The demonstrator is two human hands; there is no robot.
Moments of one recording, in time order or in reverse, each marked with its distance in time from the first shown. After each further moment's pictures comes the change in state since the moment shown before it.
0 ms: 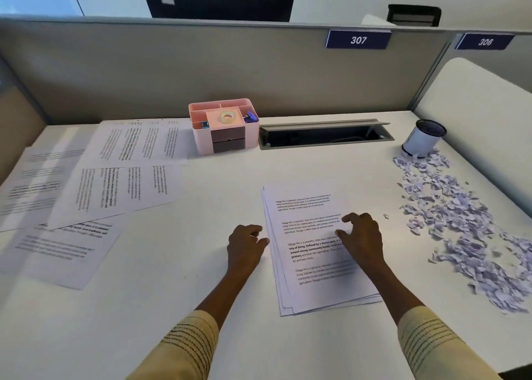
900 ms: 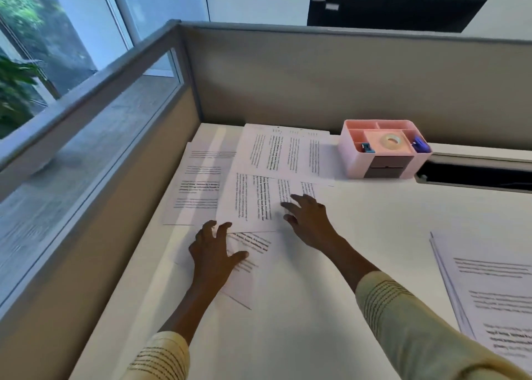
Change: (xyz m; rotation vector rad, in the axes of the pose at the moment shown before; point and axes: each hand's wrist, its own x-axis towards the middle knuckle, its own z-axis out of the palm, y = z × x) left_hand 0.071 -0.199 -0.322 0.471 0.300 -0.076; right_hand -0.007 -0.395 0.231 -0.186 -0.304 -0.788
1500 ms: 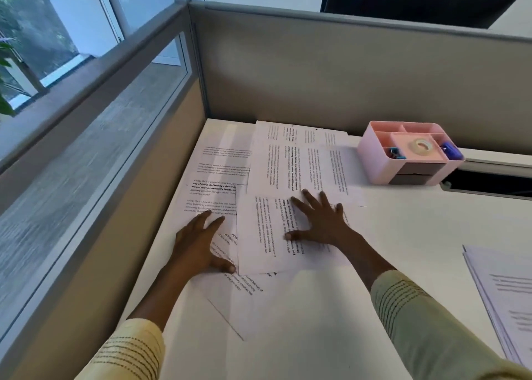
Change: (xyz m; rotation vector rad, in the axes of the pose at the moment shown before) left_hand 0.083 -0.073 -0.040 0.191 -0.352 0.120; right_hand 0.055 -0.005 0.014 -0.102 -0.355 0.119
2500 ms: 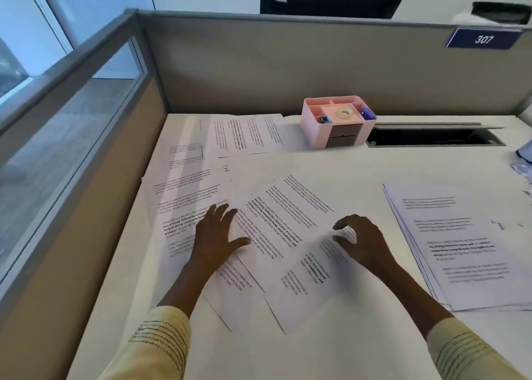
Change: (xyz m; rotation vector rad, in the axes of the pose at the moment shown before) left_hand -0.093 0.092 0.057 -0.040 0.166 0.246; right_hand -0.248 0.079 0.058 0.381 0.523 0.155
